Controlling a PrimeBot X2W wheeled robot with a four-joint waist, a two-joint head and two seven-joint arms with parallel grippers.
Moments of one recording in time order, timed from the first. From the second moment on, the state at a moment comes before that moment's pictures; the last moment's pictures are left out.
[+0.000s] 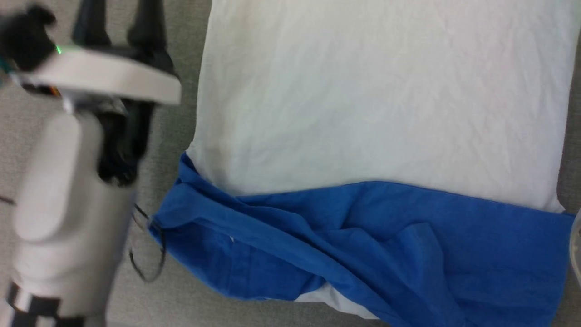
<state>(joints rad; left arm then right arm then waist) -0.71 0.27 -0.23 0.05 -0.66 0.11 -0.15 -1.22 -0.17 -0.12 0.52 -0.15 0.13 1.05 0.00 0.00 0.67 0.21</state>
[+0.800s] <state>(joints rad) -1.38 0.44 -0.43 0.59 -0.69 0.11 0.78 -1.31 -0.15 0.18 0.48 0.12 0.13 0.99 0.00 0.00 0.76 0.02</state>
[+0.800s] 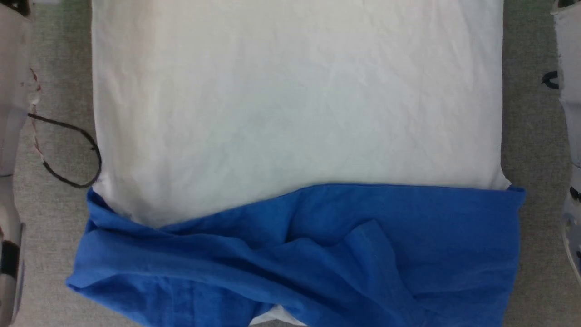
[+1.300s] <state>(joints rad) -1.36 0.45 -0.40 0.52 -0.74 0.12 0.81 -1.32 -0.17 0.15 0.49 0.13 0.13 0.95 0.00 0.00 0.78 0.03</state>
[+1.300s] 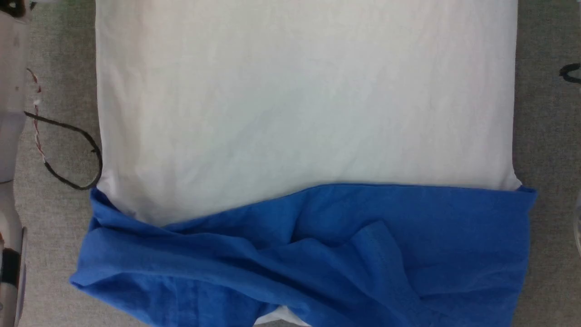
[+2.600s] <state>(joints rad) -1.03 0.37 -0.37 0.58 -0.74 -0.07 0.12 -1.00 -0.15 0.10 0.53 0.39 0.13 0.48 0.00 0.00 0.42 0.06</state>
